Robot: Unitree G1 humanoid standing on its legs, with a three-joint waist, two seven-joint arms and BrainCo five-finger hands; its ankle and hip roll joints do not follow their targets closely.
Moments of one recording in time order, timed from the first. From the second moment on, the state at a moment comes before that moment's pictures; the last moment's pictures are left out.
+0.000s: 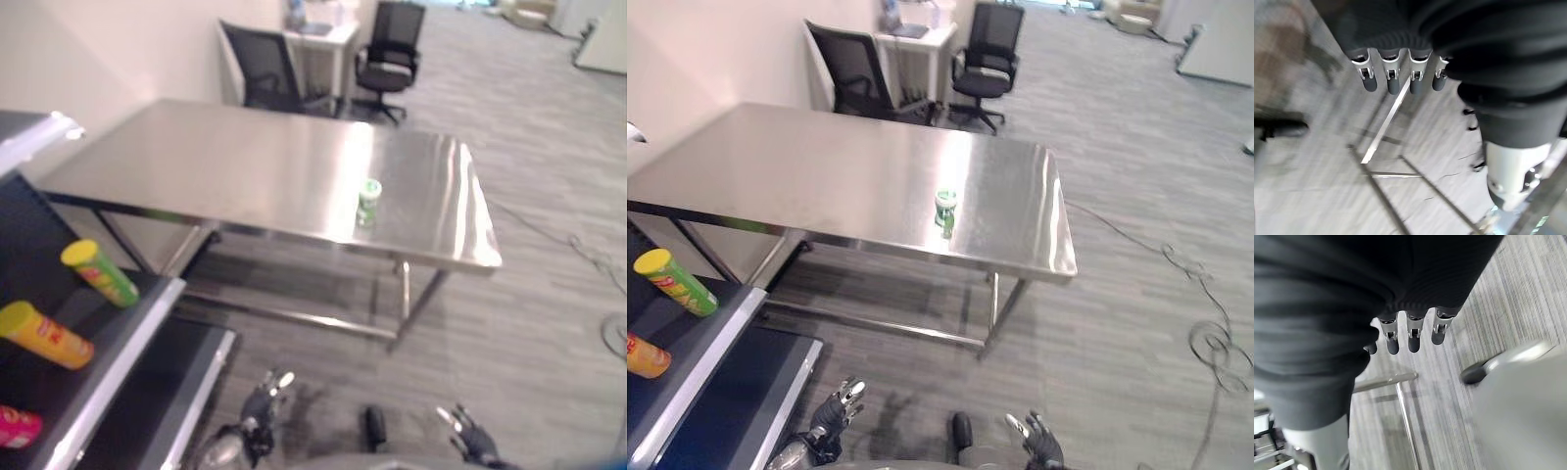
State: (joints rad) left arm 0.20 0.04 0.19 0.82 -0.22 -0.12 -0.36; right arm 0.28 -0.08 -0.25 0.84 0.17 -0.05 0.18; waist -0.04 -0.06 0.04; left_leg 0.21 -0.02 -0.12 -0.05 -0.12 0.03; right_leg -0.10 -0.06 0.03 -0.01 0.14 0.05
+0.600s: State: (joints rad) left arm 0.15 0.07 0.21 0.89 -0.22 -0.12 -0.36; right arm 0.27 -0.19 -0.64 0.93 0.17 -0.06 0.07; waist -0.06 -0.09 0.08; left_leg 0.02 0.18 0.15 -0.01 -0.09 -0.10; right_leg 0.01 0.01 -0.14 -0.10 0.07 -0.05
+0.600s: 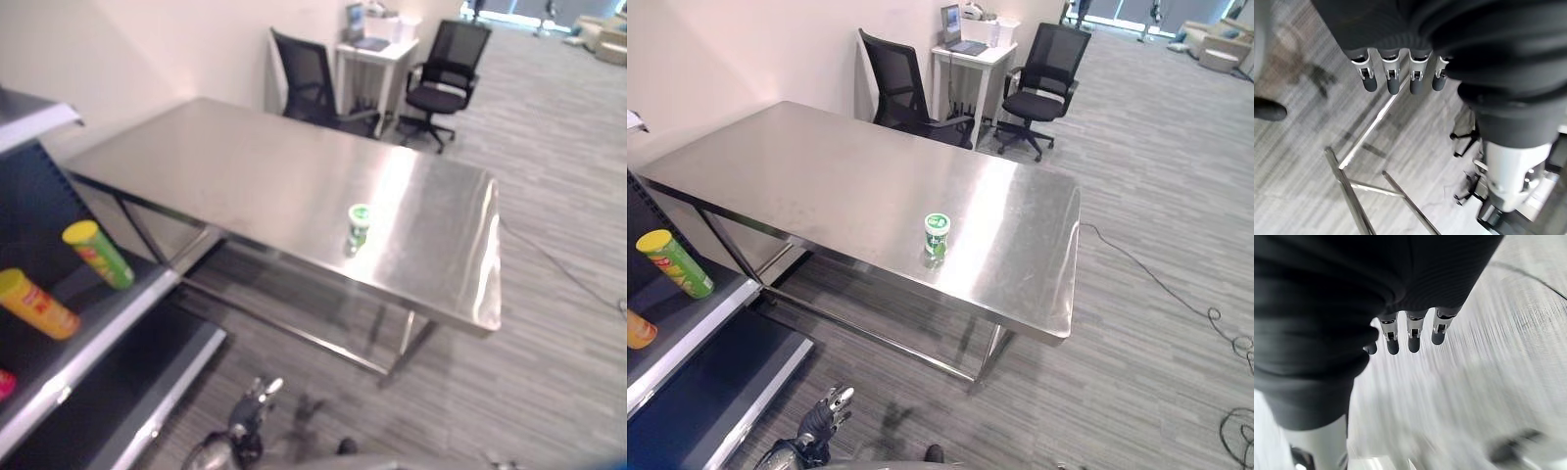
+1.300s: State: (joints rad) left arm 0.27 0.05 0.27 0.85 -0.23 -0.14 -0.34; right arm -0.27 -0.79 0.02 -0.08 0.30 0.10 -0.01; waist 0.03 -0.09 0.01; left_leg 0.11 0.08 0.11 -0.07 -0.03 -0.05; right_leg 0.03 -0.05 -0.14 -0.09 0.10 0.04
